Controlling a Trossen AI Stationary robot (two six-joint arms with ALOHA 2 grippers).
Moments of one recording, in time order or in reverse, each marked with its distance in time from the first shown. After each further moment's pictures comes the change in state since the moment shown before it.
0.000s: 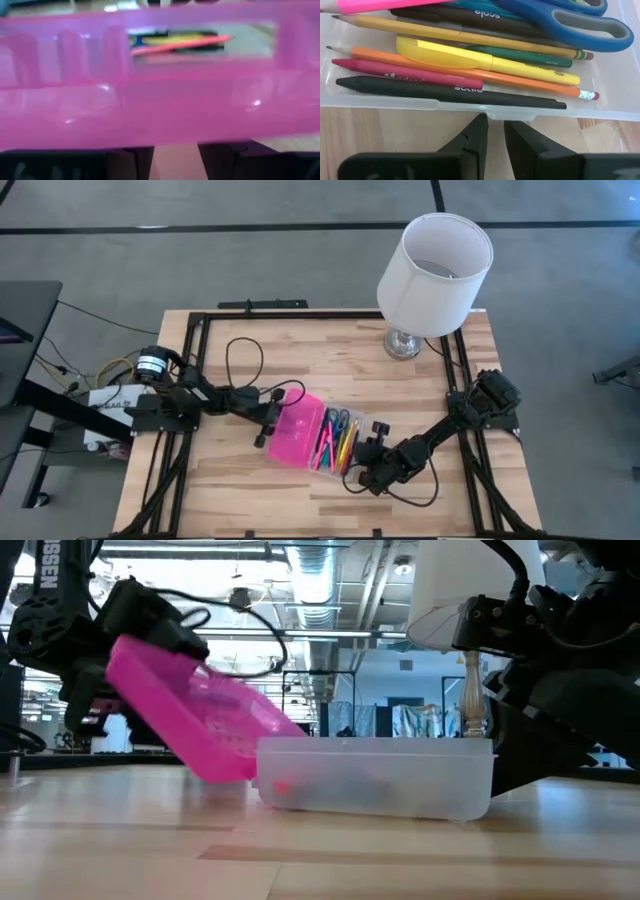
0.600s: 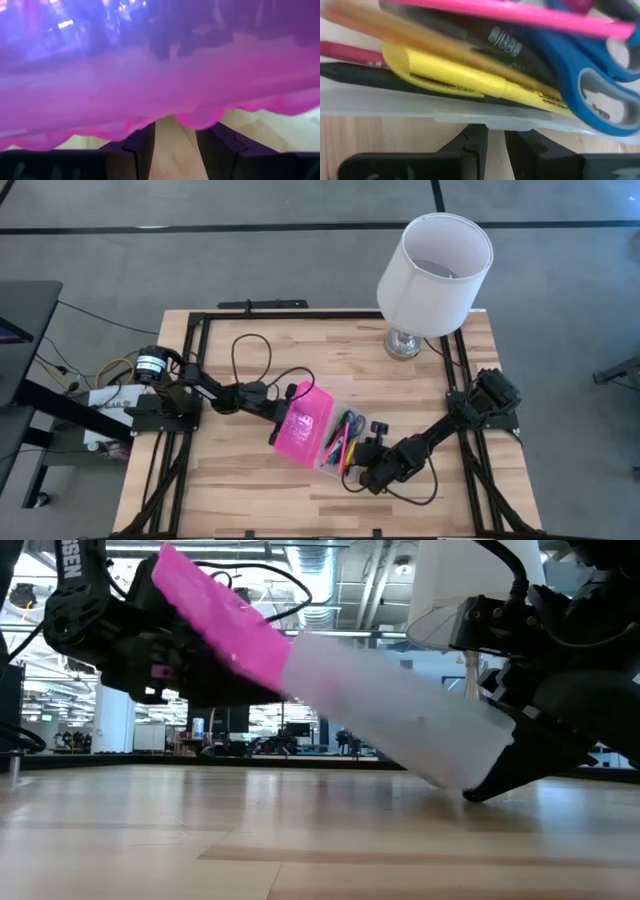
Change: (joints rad) left arm 0.000 -0.004 0.155 -0.014 0.023 0.103; right arm -0.019 -0.001 0.001 0.005 -0.012 -0.066
